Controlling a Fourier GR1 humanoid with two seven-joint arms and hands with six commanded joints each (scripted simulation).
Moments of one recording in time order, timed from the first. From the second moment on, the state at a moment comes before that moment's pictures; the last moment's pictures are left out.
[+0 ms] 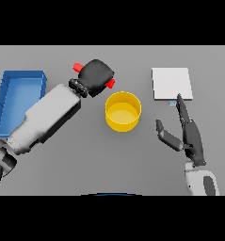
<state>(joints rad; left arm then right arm) -1.00 0.28 -0.74 -0.88 -0.85 -0.15 0.04 0.08 -0.07 0.10 -1.70 0.21 -0.03 -0.11</state>
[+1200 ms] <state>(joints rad) -1.34 0.18 -1.31 -0.67 -1.16 -0.26 -0.08 0.09 -0.07 0.10 -1.71 0.25 -0.06 -0.10</state>
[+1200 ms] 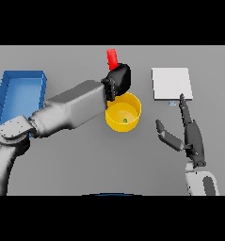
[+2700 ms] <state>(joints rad) -1.52 0.56 -0.59 -0.02 -0.16 0.09 0.11 0.06 -0.07 0.10 -1.67 0.18 -0.01 -0.15</state>
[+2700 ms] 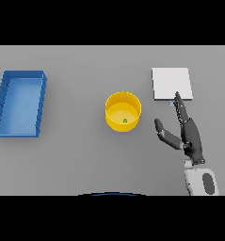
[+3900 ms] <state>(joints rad) -0.67 0.78 -0.58 -0.99 0.41 0.45 0.58 0.02 -0.08 0.11 -1.63 0.21 -0.01 -0.15</state>
